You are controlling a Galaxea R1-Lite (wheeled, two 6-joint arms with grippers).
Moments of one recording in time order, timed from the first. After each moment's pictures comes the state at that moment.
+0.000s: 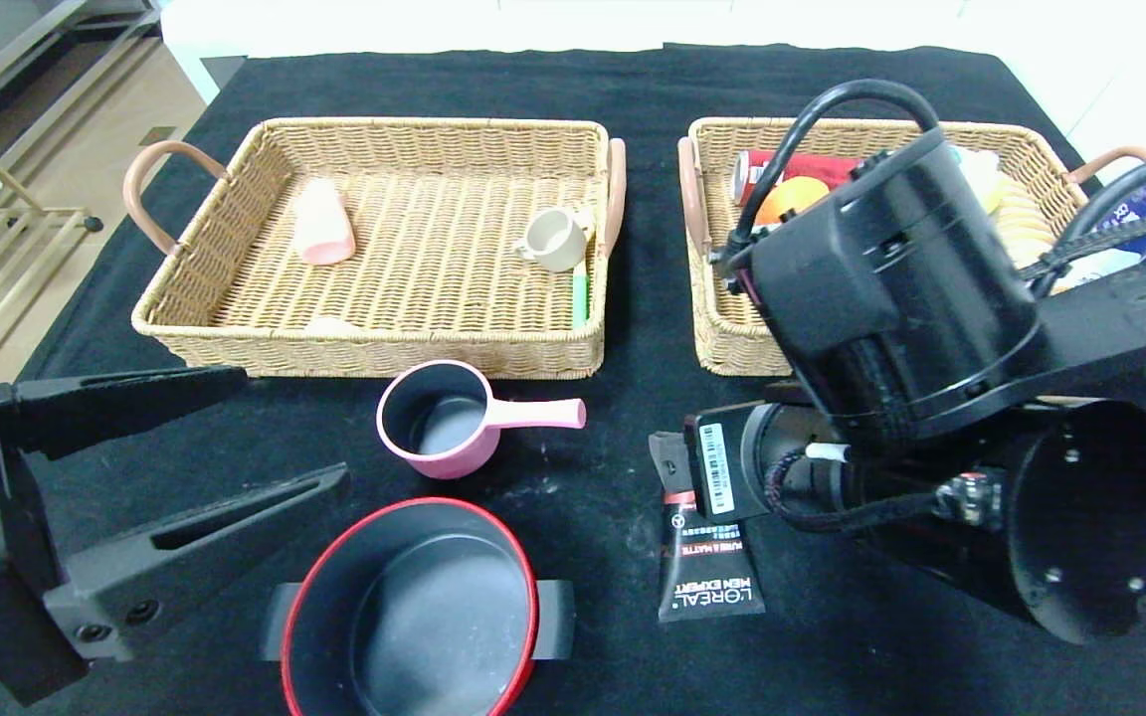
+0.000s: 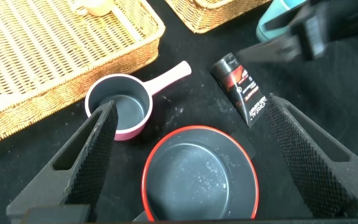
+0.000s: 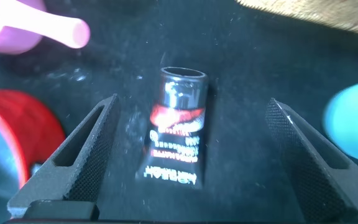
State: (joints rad) left arm -0.53 0.99 -0.73 -0.18 -0.15 0.09; right arm 0.98 1.76 -1.50 0.42 -0.62 0.45
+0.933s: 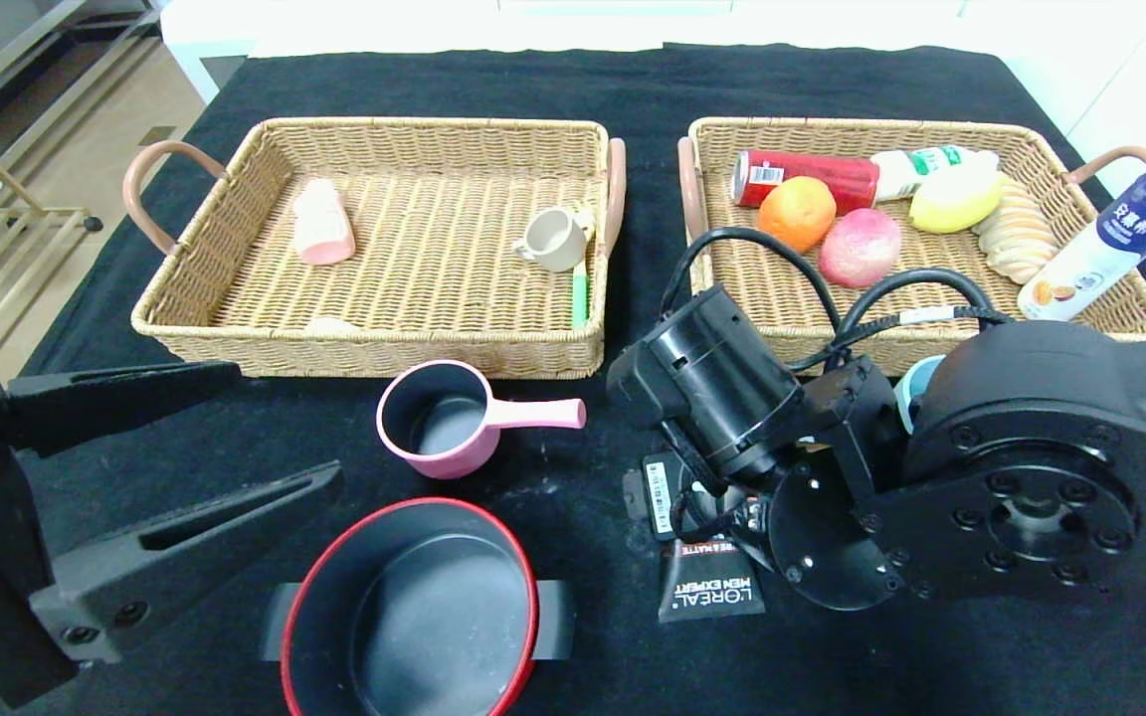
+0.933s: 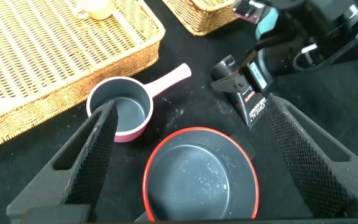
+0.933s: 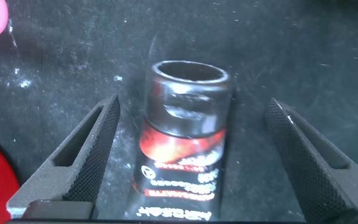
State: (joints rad) left arm -0.53 0.98 -0.74 -0.18 -0.15 0.09; right arm 0.93 1.93 -1.54 0.42 -0.62 0.50
